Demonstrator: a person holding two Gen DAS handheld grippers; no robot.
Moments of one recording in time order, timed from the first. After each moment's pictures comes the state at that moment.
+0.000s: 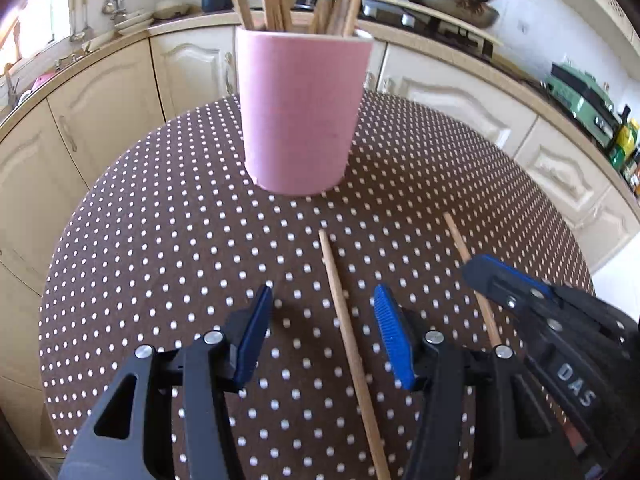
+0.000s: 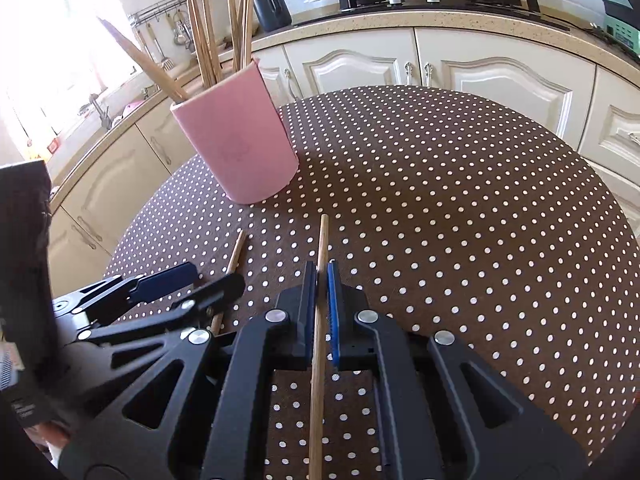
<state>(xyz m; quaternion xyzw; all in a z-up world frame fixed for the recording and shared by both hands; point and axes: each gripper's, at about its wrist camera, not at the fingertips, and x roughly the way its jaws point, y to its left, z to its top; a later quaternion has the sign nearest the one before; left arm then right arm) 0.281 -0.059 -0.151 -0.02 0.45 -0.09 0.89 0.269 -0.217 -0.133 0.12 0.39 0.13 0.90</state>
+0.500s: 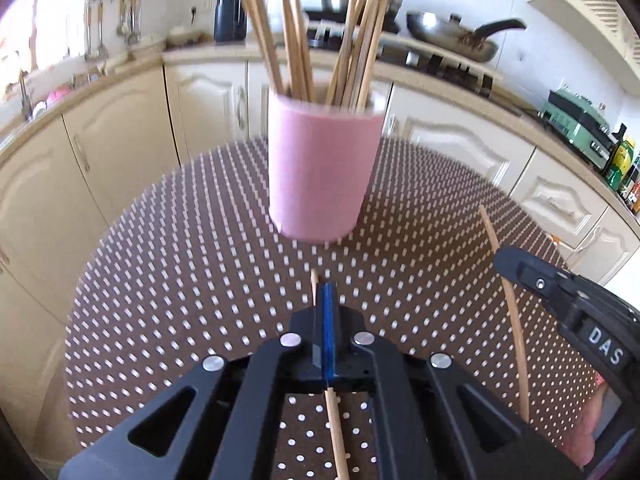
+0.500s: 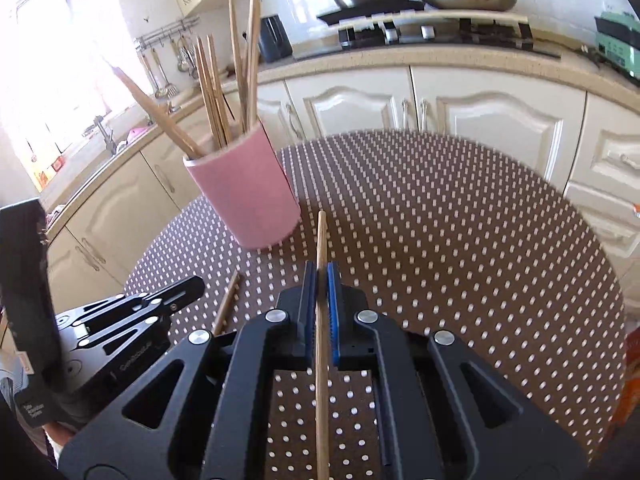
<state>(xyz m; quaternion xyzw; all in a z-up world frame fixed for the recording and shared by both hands) 0.267 -0.038 -0.119 -0.02 0.39 -0.09 0.92 0.260 -0.236 -0.090 0.12 0.34 0.12 0.92</state>
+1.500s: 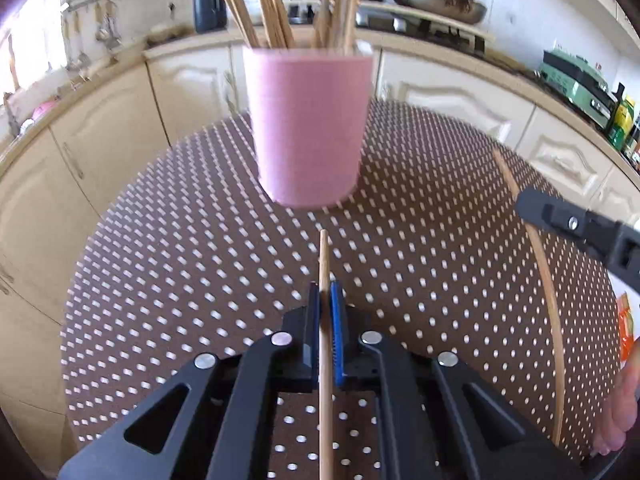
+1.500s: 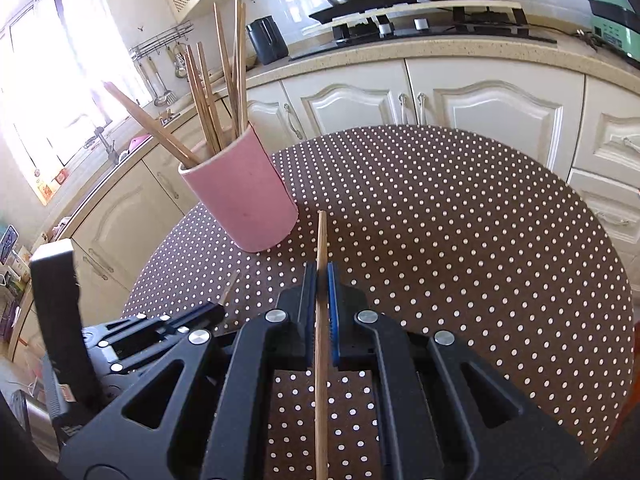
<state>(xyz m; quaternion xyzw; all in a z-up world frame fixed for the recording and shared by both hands) 0.270 -0.044 -0.144 0.03 0.42 -0.09 0.90 0.264 -0.240 -0.100 0.15 0.35 0.12 0.92</state>
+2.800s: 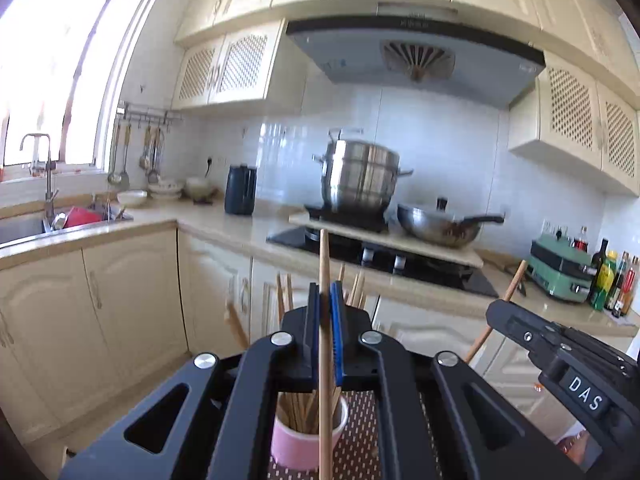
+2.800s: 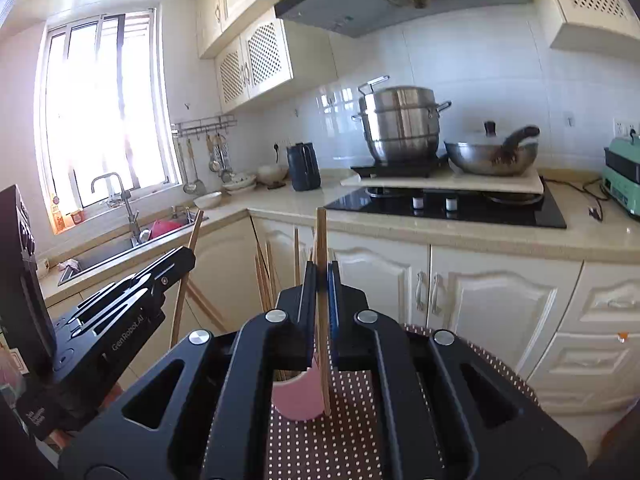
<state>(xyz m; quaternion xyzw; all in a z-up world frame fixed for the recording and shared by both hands) 0.281 -0.037 0.069 -0.06 0.11 -0.06 0.99 0.280 -0.235 0.079 0.08 0.14 0.13 0.98</state>
